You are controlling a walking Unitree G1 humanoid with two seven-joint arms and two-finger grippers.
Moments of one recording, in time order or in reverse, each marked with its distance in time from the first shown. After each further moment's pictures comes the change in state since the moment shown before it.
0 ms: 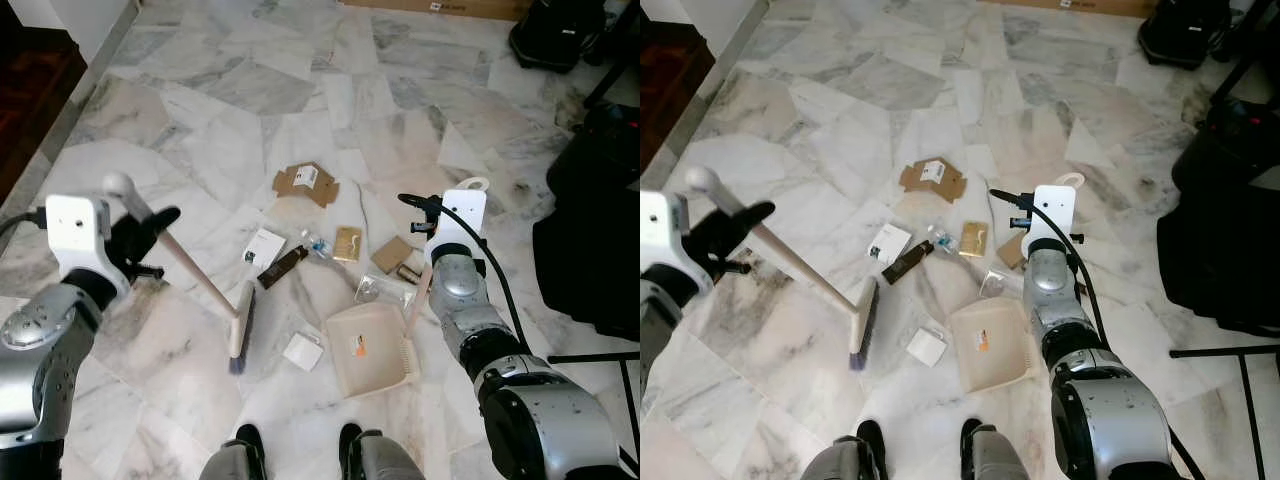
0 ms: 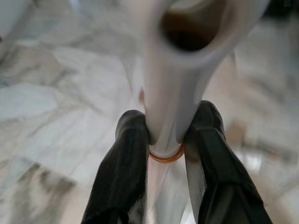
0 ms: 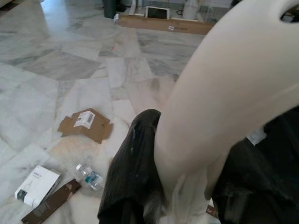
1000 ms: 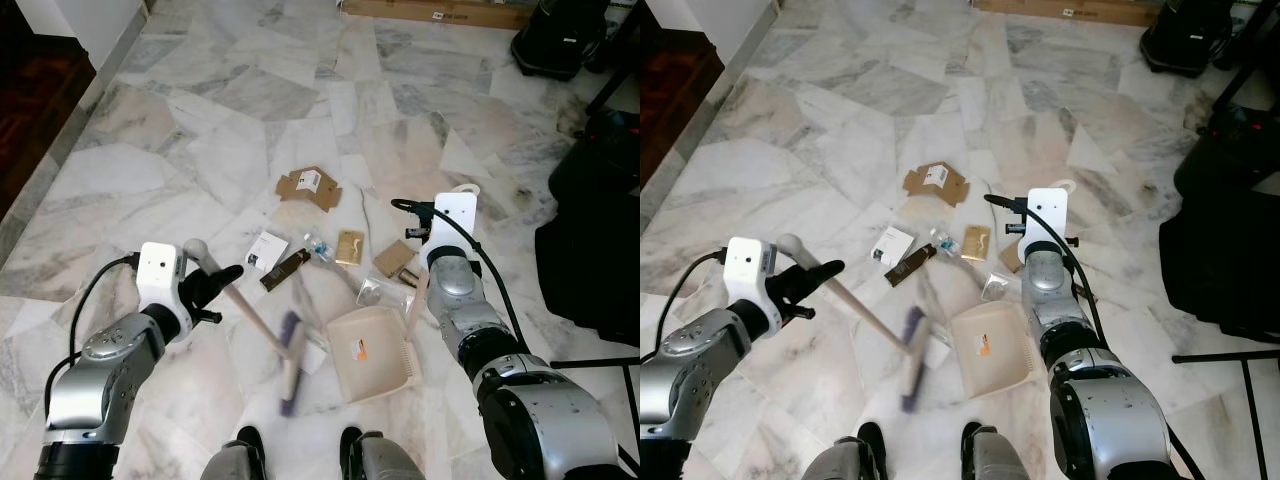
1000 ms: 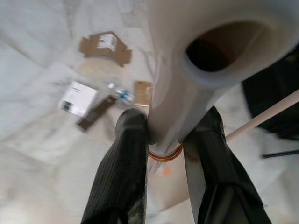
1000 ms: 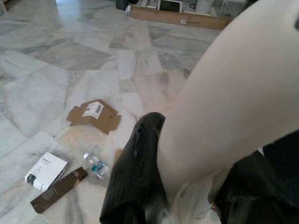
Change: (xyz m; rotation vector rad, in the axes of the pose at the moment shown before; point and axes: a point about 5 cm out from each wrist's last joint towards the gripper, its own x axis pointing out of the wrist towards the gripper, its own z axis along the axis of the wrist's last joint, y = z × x) left arm 0.033 -0.048 -0.040 -0.354 0.120 -0.158; right arm 0.000 0.004 -0.004 -0.025 0.058 0.033
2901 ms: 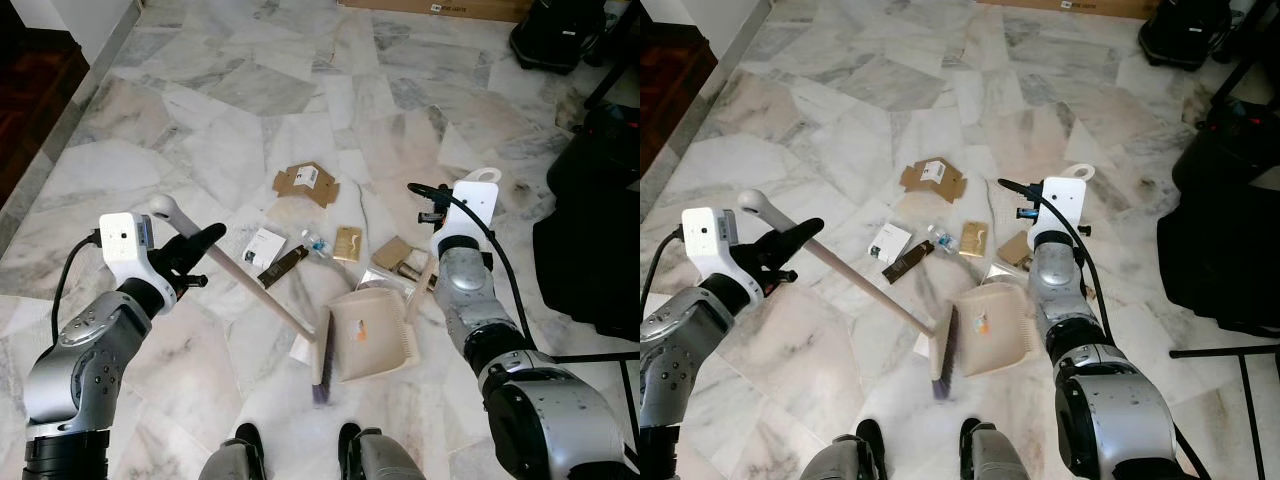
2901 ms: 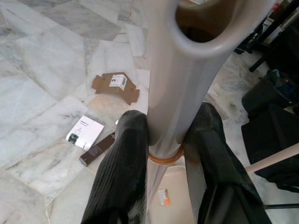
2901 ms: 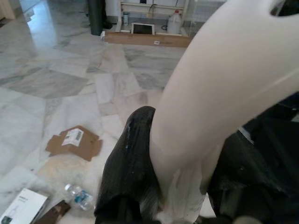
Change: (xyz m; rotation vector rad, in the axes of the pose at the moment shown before) left arm -0.019 0.011 0.040 -0.019 -0.181 0.072; right arm 0.003 -0.019 0.016 0.041 -0.133 -0.090
